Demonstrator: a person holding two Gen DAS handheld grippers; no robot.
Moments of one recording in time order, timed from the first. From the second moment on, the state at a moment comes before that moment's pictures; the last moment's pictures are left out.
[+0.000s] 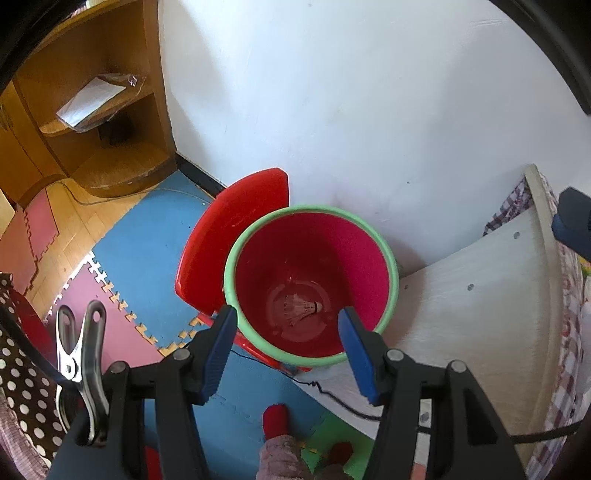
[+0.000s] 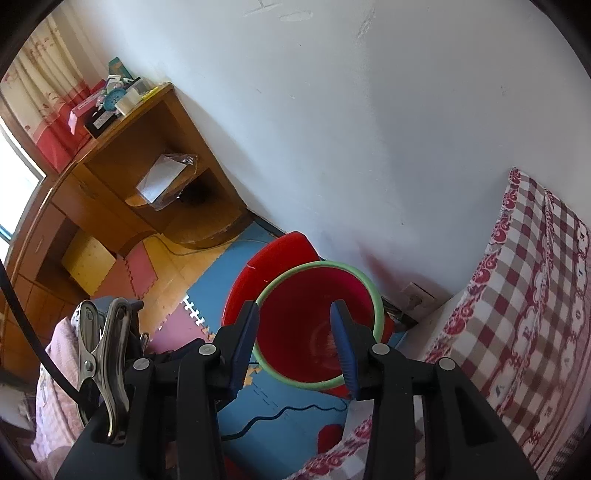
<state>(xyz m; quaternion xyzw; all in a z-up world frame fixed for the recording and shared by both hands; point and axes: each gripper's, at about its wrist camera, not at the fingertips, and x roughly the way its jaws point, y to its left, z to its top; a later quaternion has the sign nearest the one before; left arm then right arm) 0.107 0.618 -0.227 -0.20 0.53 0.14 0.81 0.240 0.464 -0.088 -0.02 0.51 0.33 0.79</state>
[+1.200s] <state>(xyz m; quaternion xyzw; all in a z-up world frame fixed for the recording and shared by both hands) -0.023 0.552 -0.064 -0.15 0.47 0.23 0.84 0.101 0.363 0.032 0.02 0.43 0.43 0.79</state>
